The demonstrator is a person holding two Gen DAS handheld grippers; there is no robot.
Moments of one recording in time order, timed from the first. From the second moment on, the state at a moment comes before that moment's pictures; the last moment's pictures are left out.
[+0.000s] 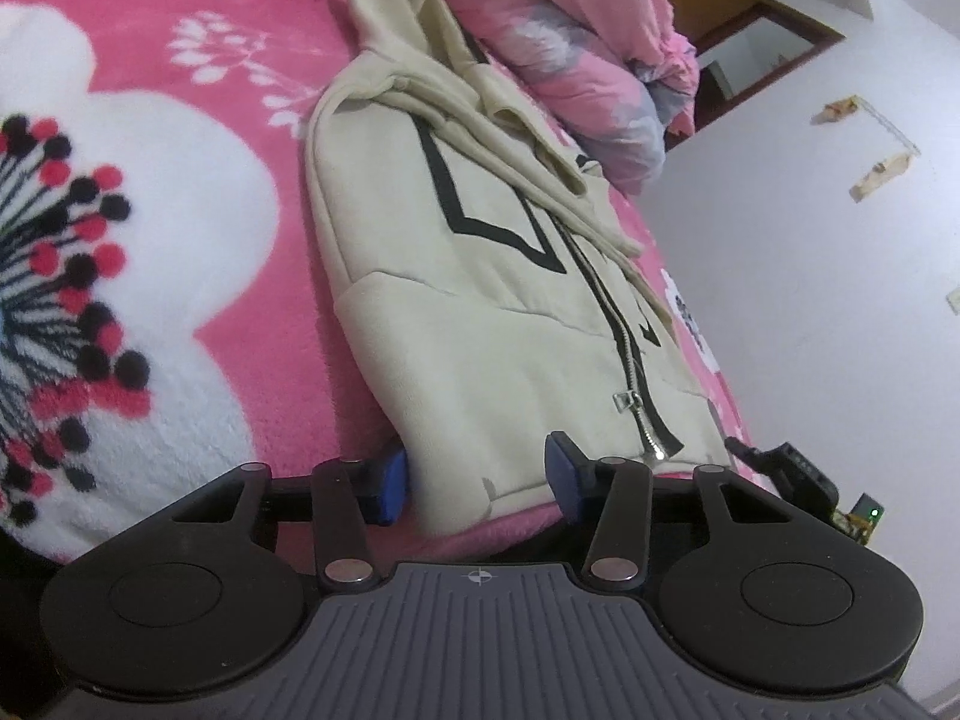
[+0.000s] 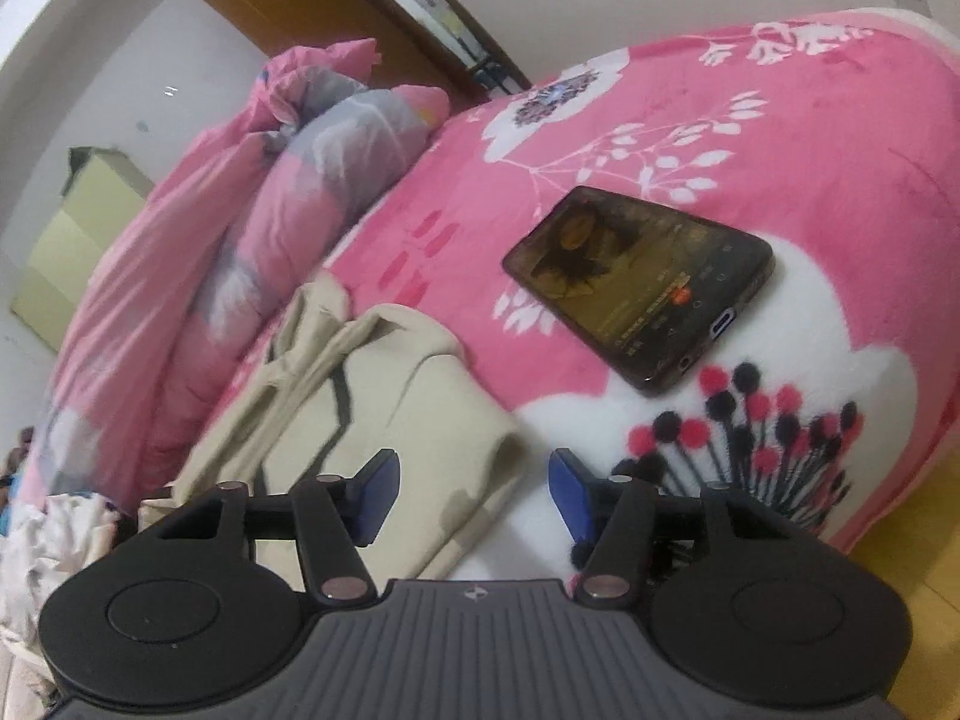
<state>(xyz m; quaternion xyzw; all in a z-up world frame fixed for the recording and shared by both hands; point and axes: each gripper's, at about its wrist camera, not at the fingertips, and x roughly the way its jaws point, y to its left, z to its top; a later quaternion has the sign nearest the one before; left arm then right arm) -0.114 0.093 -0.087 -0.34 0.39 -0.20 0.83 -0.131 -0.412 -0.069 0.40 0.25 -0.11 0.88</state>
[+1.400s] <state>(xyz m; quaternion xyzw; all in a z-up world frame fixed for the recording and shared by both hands) -0.105 0.086 -0.077 -0.31 0.43 -0.16 0.83 -0.088 -0.420 -0.101 0.51 0.29 0.01 0.81</state>
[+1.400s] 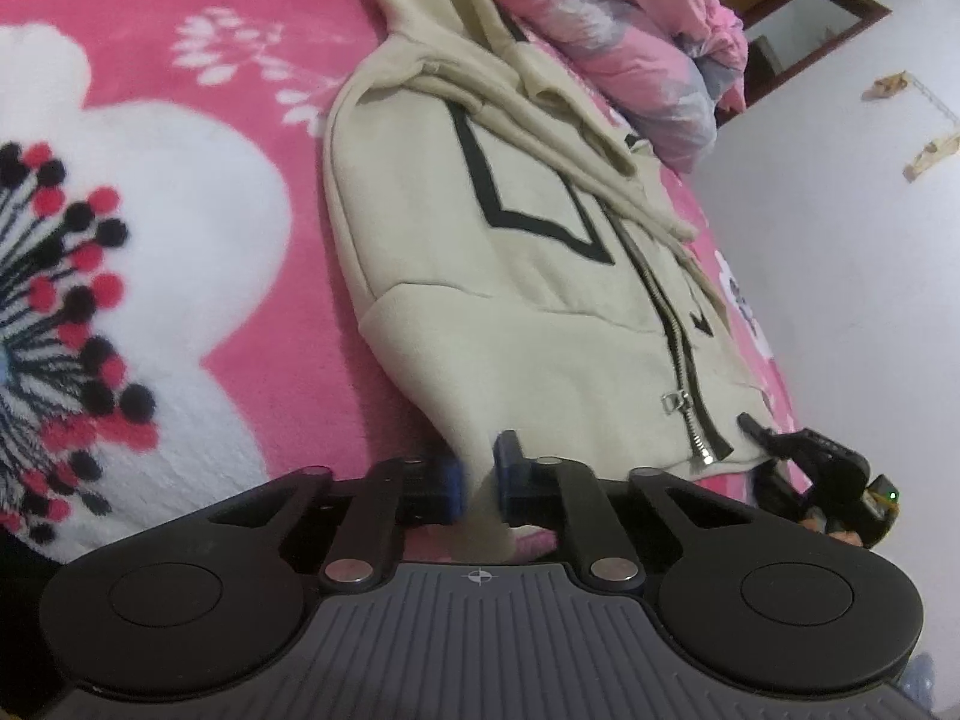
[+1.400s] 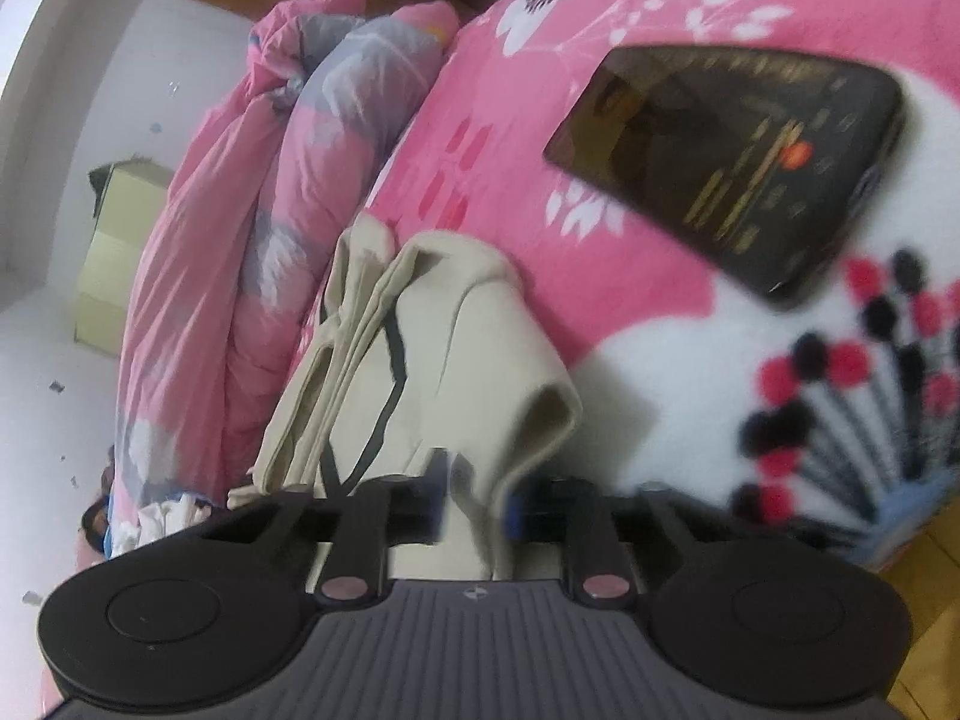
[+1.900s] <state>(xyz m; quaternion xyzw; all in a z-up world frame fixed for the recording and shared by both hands) -0.139 0.115 -0.012 -0.30 0.36 -0.19 0.86 -0.143 -0.401 -0.046 0.49 0.22 0.07 0.84</state>
